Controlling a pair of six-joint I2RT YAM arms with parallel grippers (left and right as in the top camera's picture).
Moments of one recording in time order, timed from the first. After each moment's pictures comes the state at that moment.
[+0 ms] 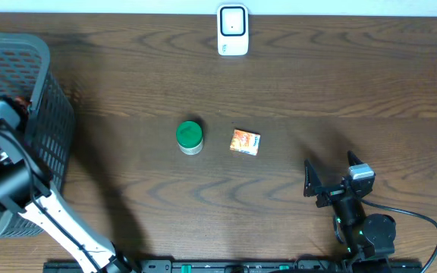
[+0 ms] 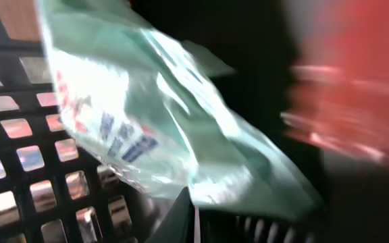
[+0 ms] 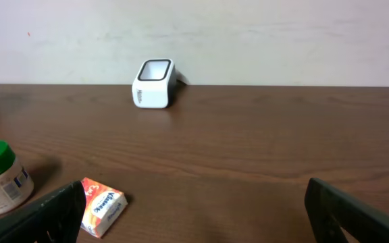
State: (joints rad) left arm 0.64 2.30 1.59 -1.13 -0.91 -0.39; right arm 0.13 0.02 0.01 -0.06 -0.11 0.11
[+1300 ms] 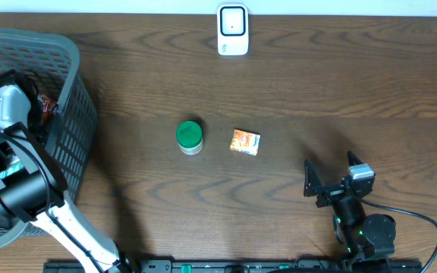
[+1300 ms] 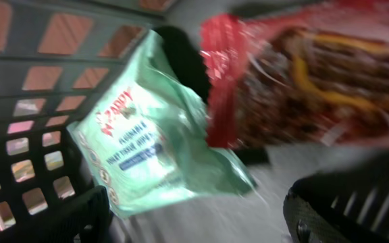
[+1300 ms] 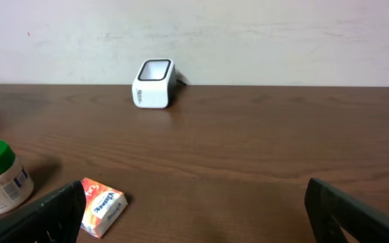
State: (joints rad) left arm 0.53 2.14 1.58 -1.10 -0.61 -0.34; right arm 0.13 0.02 0.01 -0.06 -0.11 0.11
